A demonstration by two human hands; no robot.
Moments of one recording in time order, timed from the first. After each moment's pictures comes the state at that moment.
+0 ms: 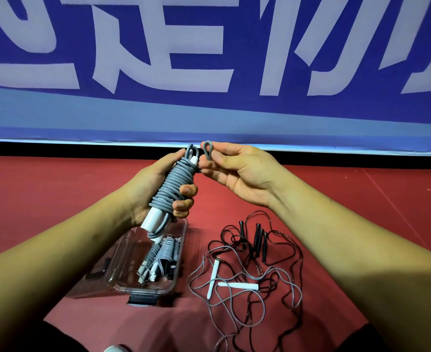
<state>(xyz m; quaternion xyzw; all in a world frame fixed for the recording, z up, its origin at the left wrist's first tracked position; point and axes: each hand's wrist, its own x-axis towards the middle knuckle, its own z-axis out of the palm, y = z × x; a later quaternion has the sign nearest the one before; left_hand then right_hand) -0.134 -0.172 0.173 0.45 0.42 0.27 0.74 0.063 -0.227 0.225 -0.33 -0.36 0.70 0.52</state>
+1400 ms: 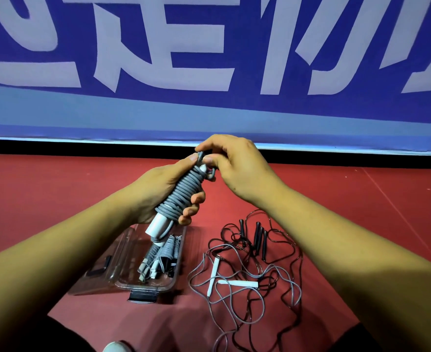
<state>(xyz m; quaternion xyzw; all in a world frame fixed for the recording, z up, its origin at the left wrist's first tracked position) -0.116 -0.214 0.212 0.49 0.33 0.21 0.78 0.055 -0.233 0.231 -0.51 -0.73 0.21 0.41</state>
